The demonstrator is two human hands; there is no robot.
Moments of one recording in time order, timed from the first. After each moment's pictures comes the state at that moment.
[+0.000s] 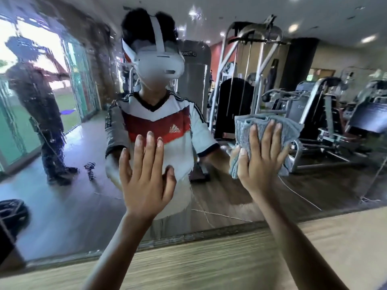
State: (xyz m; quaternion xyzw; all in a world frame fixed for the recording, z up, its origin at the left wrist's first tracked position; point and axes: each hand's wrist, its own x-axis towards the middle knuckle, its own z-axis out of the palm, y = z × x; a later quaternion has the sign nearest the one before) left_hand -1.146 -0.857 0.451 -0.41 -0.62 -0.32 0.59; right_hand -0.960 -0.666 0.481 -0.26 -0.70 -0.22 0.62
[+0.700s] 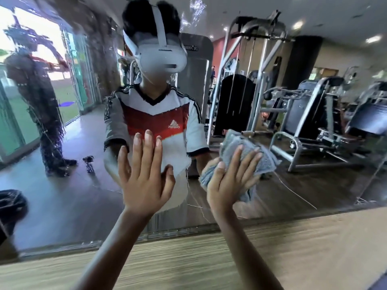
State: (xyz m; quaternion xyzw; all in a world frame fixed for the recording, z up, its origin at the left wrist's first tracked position) left_hand -1.143 -0.850 0.435 -0.41 -0.62 -0.31 0.59; right_hand -1.016 -0.725 0.426 -0.35 -0.63 -0.01 0.69
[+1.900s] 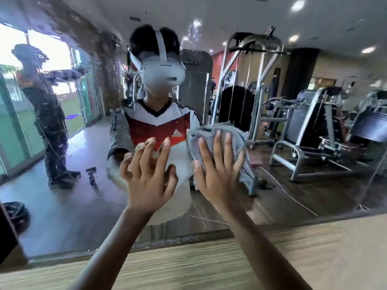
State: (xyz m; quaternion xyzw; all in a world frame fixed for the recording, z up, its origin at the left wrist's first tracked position) left_hand -1.142 -0.850 0.460 -0.37 -0.62 -0.31 0.62; right_hand -1.012 -0.725 0.471 -0.20 -0.74 -0.23 0.60
